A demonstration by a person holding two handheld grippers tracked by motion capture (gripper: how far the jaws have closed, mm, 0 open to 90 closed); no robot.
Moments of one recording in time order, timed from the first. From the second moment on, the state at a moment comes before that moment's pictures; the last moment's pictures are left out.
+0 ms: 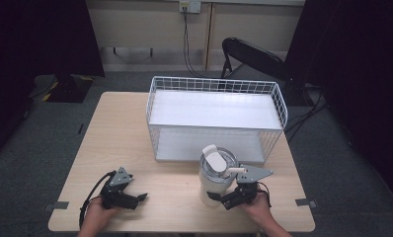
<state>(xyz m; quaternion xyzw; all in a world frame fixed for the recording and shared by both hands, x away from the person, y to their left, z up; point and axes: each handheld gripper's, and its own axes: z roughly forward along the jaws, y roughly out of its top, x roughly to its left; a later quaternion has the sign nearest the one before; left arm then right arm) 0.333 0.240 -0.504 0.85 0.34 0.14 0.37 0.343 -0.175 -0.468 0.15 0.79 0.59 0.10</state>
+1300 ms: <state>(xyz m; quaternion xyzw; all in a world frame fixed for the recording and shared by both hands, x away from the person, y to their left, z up) 0.333 0.240 -0.504 0.85 0.34 0.14 0.37 0.340 -0.178 -0.463 0.17 0.76 0.61 0.11</state>
